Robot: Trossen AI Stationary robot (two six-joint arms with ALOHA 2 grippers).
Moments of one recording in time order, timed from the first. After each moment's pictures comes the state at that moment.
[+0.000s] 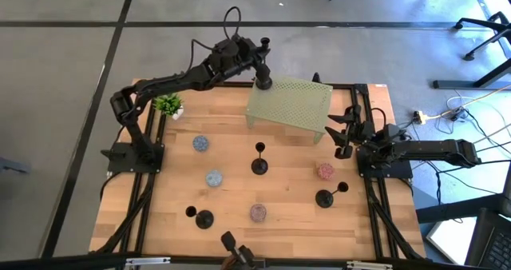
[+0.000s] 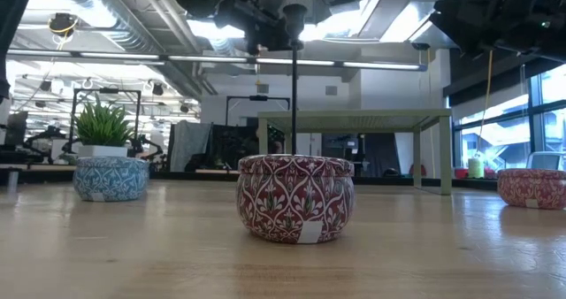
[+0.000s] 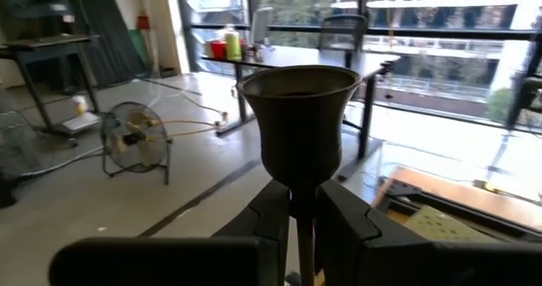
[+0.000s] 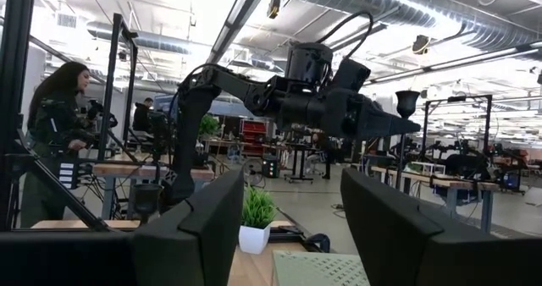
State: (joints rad) left arm 0.55 1.73 1.42 0.24 -0.14 0.01; right arm -0.07 0.31 0.01 0.69 0.16 -0.15
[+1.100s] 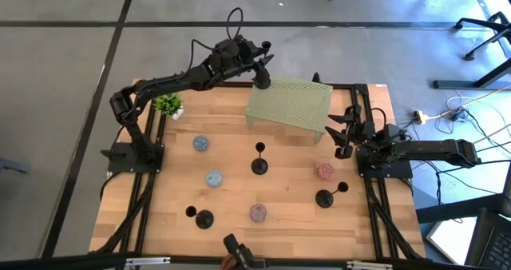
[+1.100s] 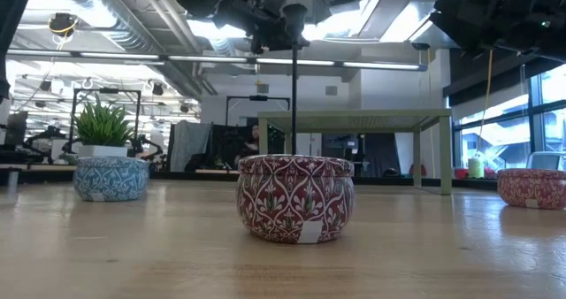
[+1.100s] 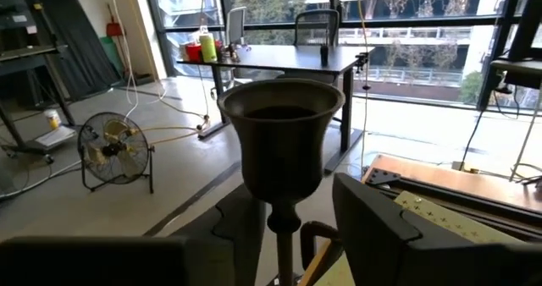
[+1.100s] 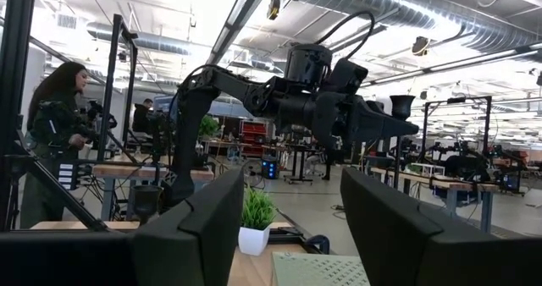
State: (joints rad) left arm 0.55 1.73 1.42 0.23 -0.06 0.07; right arm -0.07 0.31 0.01 0.69 0.16 -0.15
